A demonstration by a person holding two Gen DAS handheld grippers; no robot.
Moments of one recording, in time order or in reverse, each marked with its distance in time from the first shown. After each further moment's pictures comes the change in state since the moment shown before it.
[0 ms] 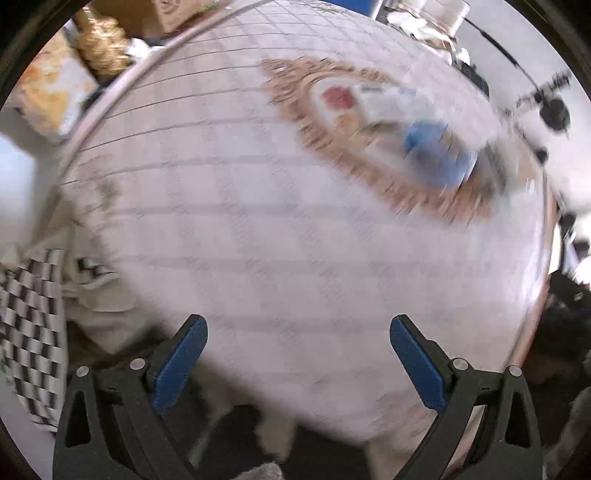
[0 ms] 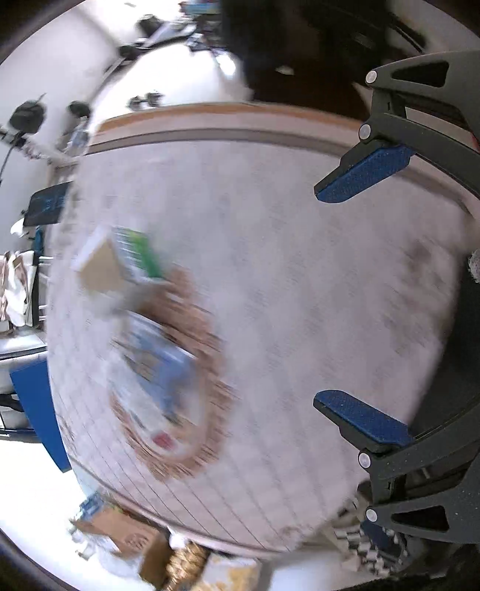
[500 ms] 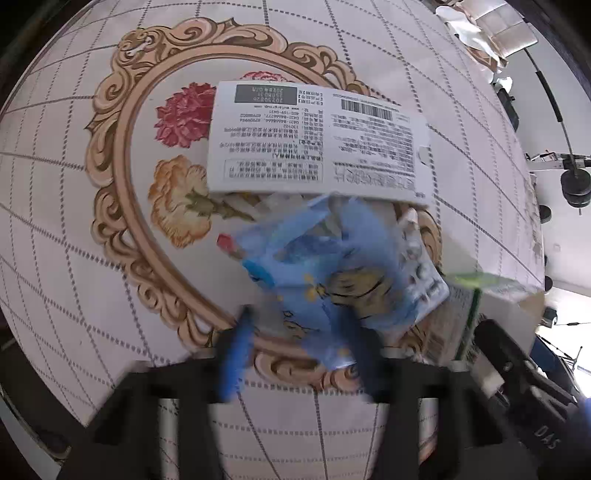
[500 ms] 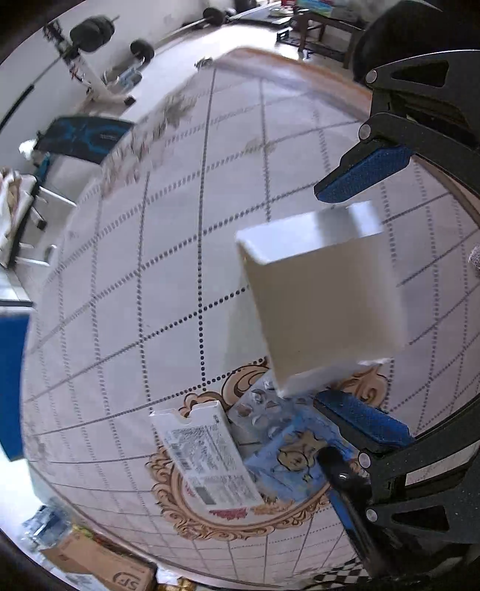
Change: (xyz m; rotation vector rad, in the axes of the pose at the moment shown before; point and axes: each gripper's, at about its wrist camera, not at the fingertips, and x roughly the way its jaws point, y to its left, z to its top) left arm 0.108 -0.104 0.135 -0.245 0.183 -0.102; right arm 0.127 0.003 0.183 -0.274 0.158 -0.006
